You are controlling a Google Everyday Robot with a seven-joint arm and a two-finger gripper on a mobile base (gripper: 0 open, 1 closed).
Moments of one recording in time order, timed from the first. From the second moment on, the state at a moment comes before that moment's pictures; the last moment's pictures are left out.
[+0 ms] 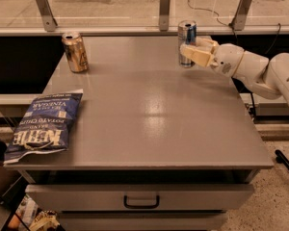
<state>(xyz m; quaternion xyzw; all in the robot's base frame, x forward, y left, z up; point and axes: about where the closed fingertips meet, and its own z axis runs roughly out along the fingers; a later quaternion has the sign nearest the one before) 0.715 -0.160 0.922 -0.34 0.57 0.36 0.65</state>
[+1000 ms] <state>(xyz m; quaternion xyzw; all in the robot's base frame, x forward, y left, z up) 0.720 -0.166 0.914 -0.33 0.57 0.36 0.66</state>
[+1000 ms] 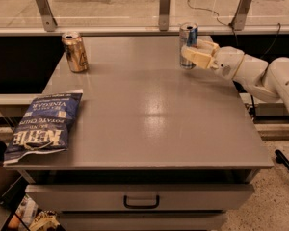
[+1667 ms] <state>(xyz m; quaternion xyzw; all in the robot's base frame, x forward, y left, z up) 0.726 -0.173 0.905 -0.32 0.57 0.36 0.67</state>
